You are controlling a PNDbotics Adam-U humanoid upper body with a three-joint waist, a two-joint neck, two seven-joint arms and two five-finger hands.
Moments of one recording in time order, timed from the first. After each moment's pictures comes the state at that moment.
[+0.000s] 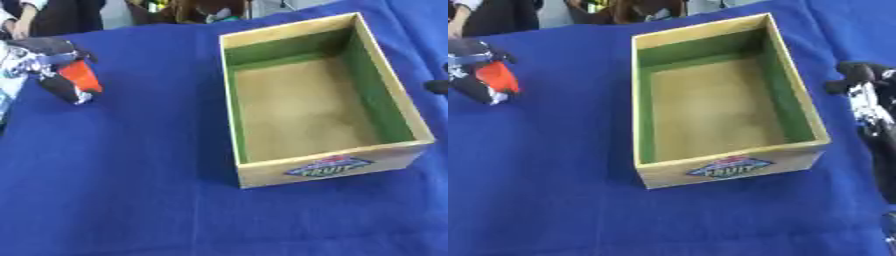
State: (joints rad) left arm -1.07 0.76 -0.06 -0.99 -1.01 -0.14 -0.65; right arm -0.48 -0.35 0.10 -1.98 -0.09 0.14 -0.24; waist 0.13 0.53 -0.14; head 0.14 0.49
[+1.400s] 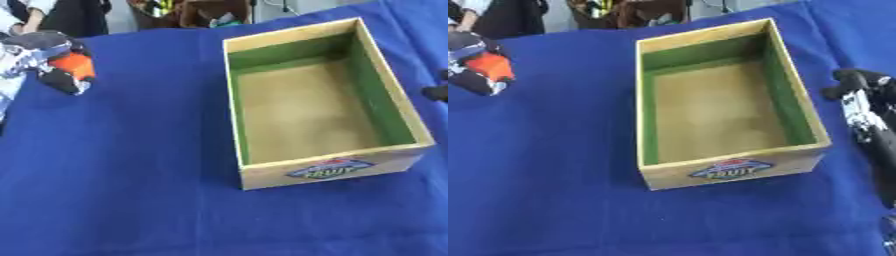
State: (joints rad) left arm -1.07 0.76 -0.07 -1.00 -0.96 -0.06 -0.52; right arm -0.46 -0.35 0.10 -1.98 -0.09 0.15 -0.24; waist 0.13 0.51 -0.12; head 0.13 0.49
